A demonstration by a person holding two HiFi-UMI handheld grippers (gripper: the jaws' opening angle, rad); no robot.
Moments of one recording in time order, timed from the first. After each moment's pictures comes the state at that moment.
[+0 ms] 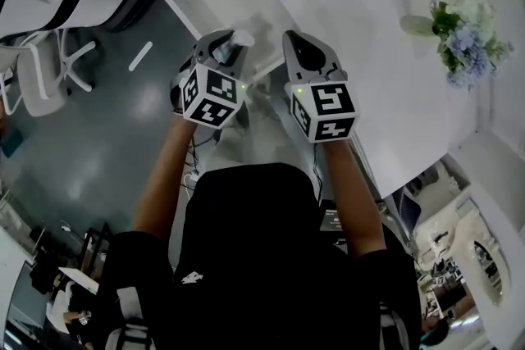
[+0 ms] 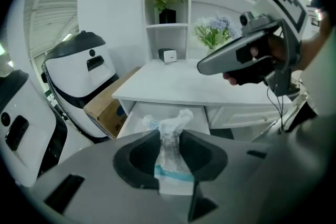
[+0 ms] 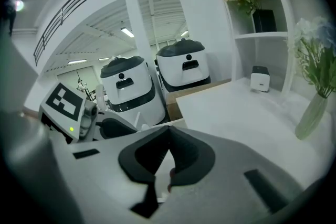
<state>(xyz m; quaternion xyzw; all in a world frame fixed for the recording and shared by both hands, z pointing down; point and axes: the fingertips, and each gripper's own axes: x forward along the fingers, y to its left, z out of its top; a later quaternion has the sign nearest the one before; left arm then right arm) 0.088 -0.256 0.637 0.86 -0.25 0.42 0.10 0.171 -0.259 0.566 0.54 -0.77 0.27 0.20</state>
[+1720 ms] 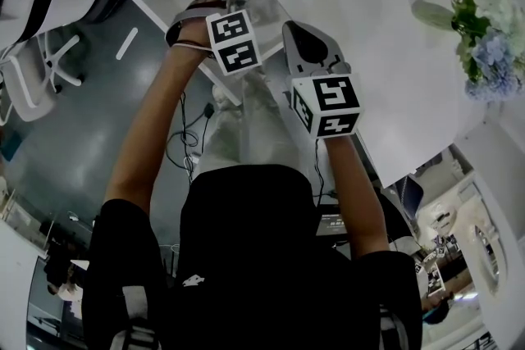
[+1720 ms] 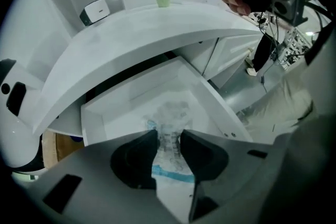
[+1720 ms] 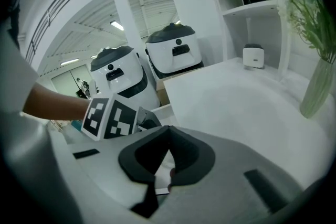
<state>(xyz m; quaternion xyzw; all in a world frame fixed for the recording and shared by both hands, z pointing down) 0.146 -0.272 0.784 0.79 0.04 0.61 -0.06 0.204 -0.261 0.641 0.54 -0.74 0.32 0.22</state>
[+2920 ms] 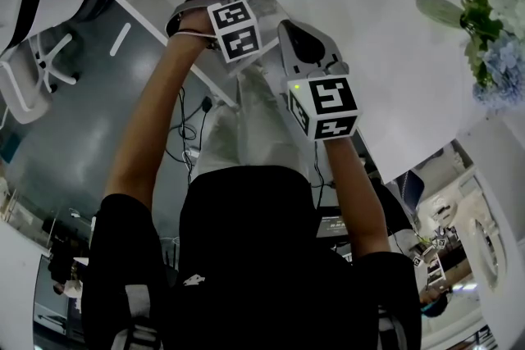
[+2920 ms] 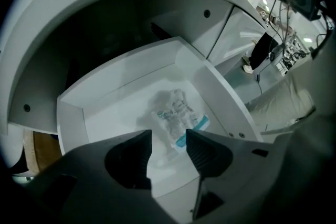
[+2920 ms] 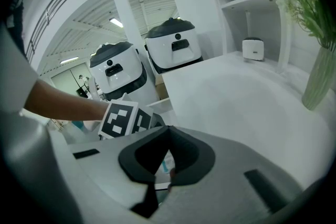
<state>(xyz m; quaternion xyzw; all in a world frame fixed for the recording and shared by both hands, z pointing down) 0.148 -0.262 0.837 0.77 0.07 0.64 -0.03 0.206 -0.252 0.664 0.54 -0.74 0.33 0.23</state>
